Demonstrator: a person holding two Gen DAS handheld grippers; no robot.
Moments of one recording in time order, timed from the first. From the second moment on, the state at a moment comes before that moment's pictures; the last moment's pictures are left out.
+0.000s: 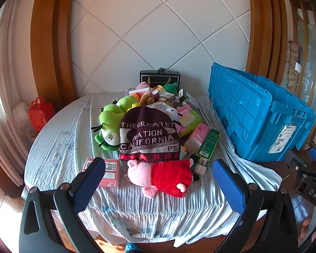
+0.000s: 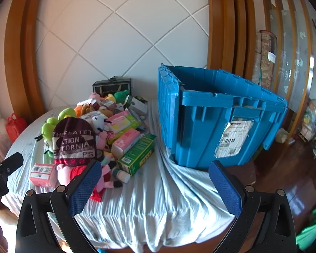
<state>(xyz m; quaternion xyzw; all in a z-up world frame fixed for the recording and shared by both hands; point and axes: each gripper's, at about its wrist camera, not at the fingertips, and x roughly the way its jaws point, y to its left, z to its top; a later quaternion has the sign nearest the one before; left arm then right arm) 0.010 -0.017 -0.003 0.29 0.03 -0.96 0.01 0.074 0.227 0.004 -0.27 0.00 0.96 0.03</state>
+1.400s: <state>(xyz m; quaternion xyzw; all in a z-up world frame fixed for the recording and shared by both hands) -0.091 -0.218 -0.174 0.50 0.10 -0.85 0.12 -0.055 0.130 -0.111 -0.44 -0.02 0.90 -0.04</state>
